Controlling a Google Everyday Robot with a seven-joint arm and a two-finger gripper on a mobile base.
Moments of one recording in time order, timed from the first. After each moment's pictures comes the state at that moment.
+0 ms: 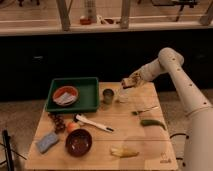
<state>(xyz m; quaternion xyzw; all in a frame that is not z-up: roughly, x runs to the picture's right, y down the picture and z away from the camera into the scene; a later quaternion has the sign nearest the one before) 0.190 -0.036 0.857 -0.15 -0.32 -0.13 0.93</state>
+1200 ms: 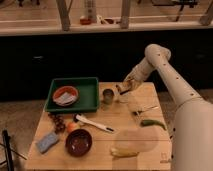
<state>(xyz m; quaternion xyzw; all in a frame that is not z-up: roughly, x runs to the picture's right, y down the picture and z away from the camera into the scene) 0.158 -0.013 0.858 -0.24 -0.29 -0.21 0.90</state>
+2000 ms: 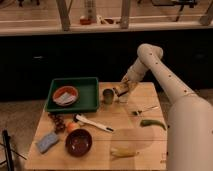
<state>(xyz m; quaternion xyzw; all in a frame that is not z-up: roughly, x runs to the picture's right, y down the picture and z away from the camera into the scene) 0.144 -0.005 0.861 -0.27 -0.27 -0.23 0.89</state>
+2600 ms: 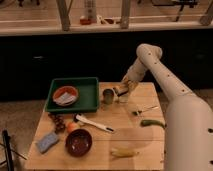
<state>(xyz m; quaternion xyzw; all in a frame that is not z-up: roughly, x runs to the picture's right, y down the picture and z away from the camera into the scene) 0.149 -0.003 0.867 -0.28 -0.26 -0.22 0.90</state>
